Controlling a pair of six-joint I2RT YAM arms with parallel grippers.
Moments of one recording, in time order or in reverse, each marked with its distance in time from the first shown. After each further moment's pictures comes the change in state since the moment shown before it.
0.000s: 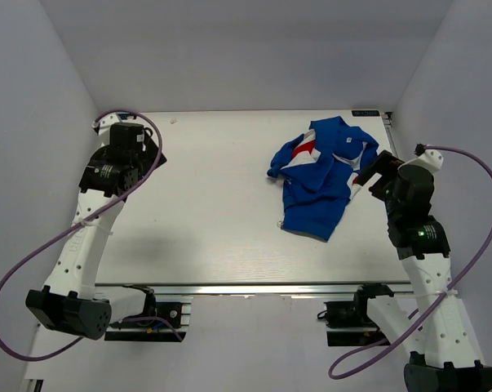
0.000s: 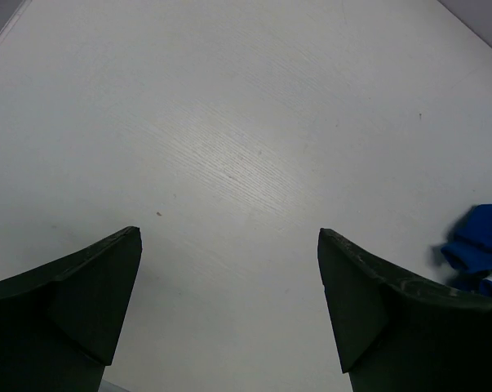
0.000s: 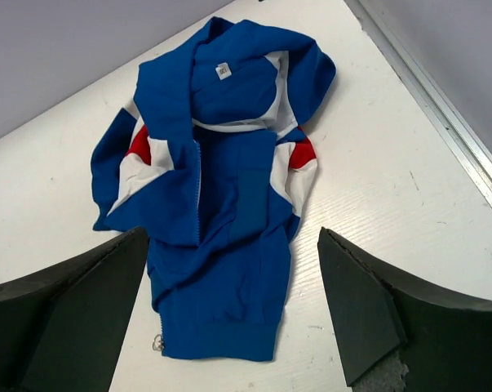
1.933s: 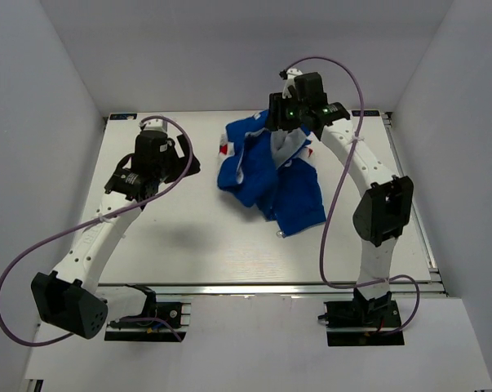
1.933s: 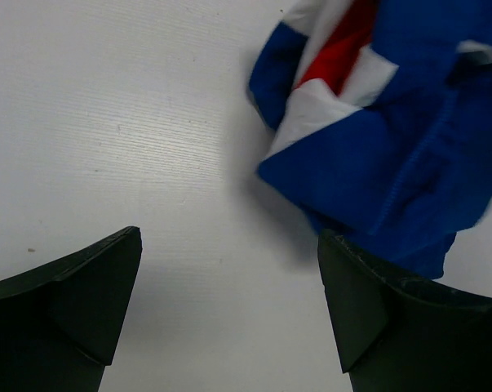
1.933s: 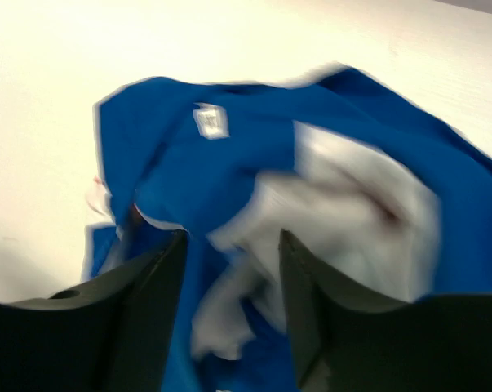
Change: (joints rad) left arm -0.129 0.008 -0.204 0.343 0.312 0.144; right arm 0.310 1.194 1.009 -0.039 -0.491 -0.247
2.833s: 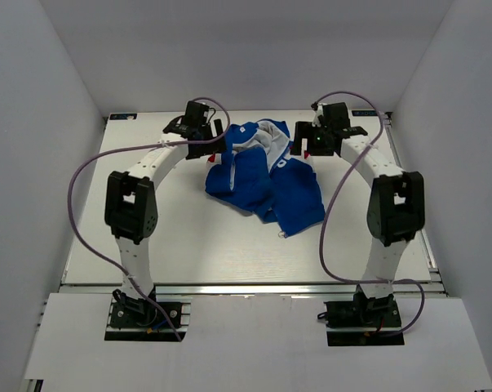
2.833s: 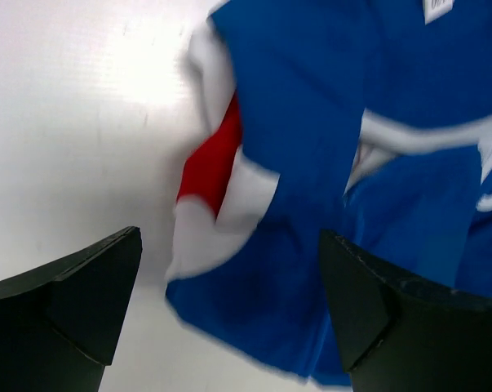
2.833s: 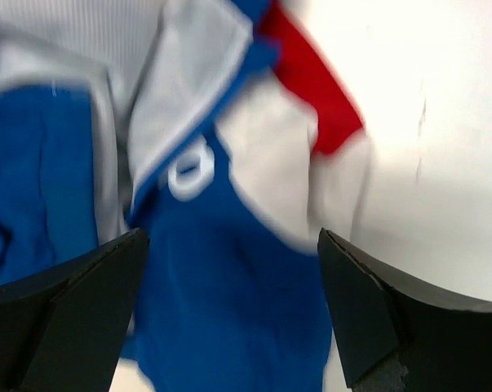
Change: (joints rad) left arm 0.000 0.736 0.457 0.006 0.061 0.058; right arm -0.195 -0.084 -0.448 0.103 -0.006 -0.026
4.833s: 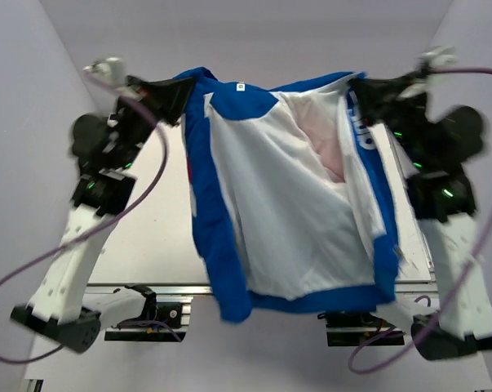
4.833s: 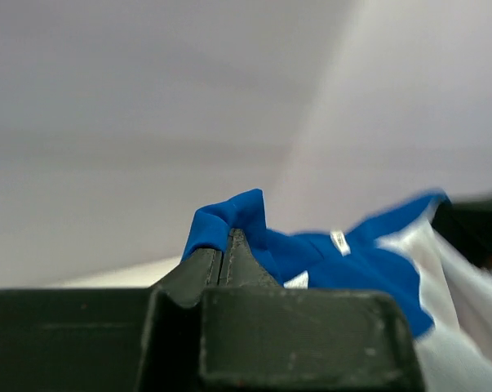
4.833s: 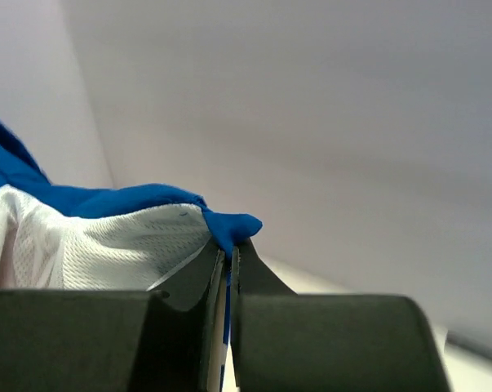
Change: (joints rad) left arm -0.047 -0.843 -0.176 0.642 0.284 -0.014; right arm 0.019 -0.791 0.104 0.265 -0.080 -0.067
